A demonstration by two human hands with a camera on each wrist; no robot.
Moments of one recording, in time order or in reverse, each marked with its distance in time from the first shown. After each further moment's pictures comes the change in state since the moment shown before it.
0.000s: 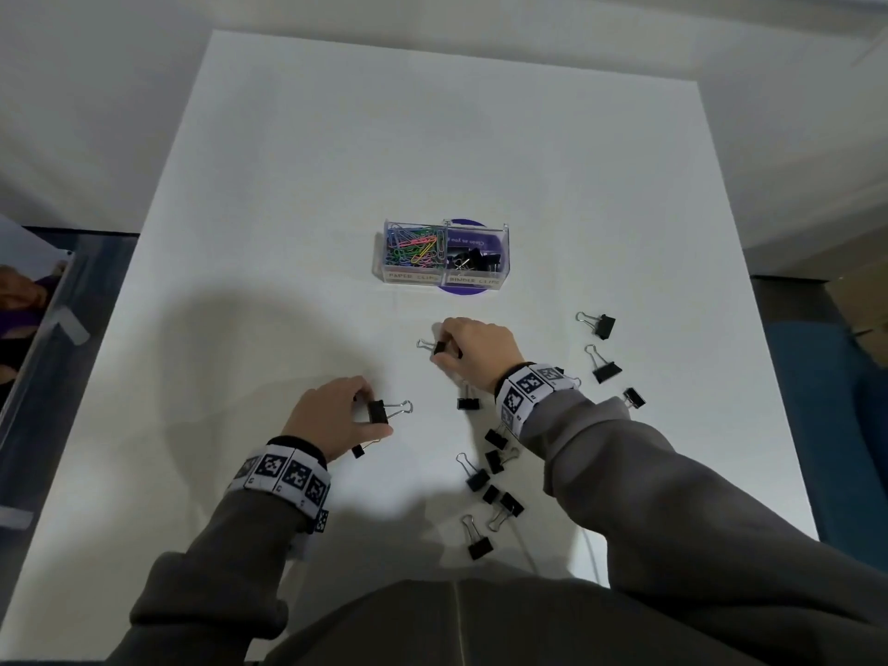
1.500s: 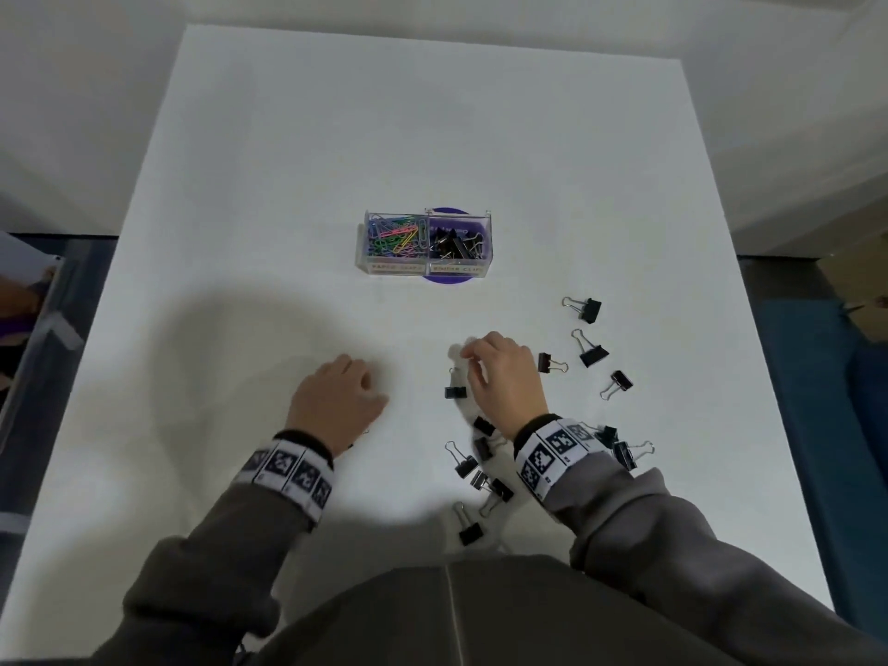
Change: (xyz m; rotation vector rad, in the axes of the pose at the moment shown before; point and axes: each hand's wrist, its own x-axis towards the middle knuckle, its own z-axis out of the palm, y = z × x) left_hand -0.003 0.028 0.001 0.215 0.112 0.092; right_hand -0.068 0.008 0.016 0.144 0.302 0.134
